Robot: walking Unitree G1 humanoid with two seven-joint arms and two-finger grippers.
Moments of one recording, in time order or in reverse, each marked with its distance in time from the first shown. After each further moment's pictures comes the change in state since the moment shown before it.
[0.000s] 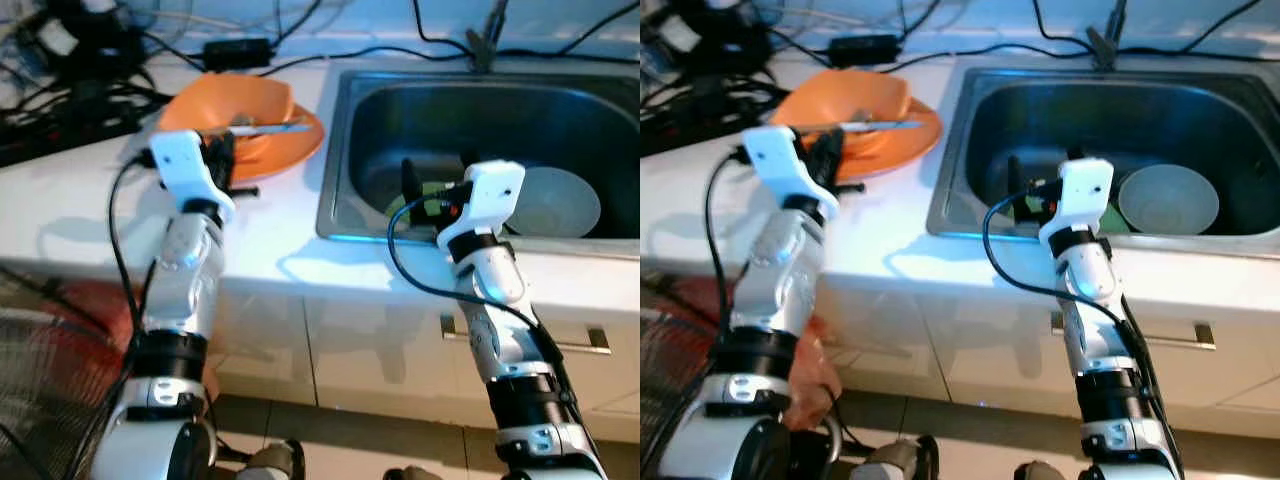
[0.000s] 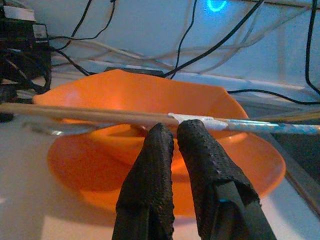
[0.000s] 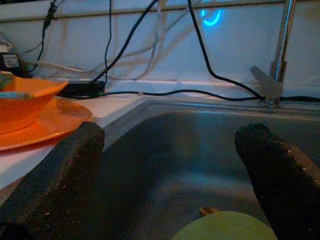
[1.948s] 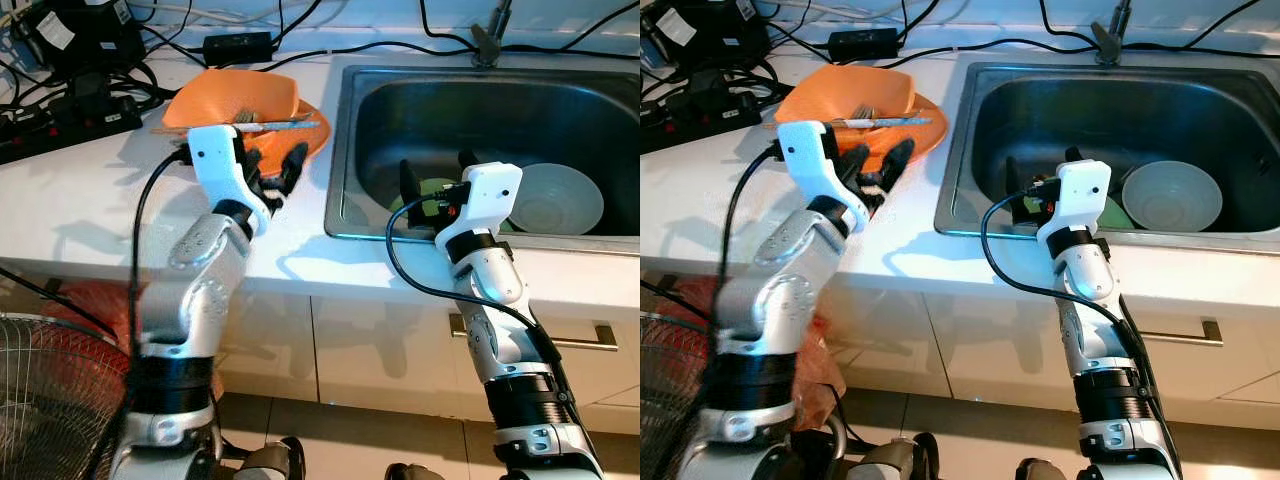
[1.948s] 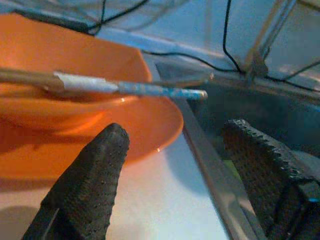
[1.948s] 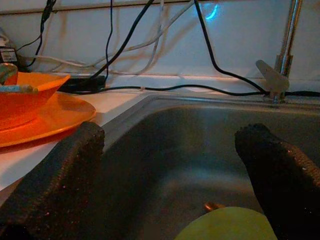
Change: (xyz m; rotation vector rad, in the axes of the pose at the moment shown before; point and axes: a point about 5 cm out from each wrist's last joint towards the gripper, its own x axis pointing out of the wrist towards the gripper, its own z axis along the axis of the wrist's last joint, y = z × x) left arm -0.027 -0.045 0.023 -0.146 0.197 -0.242; right arm 0.001 0.002 0.000 0.006 0.000 0.005
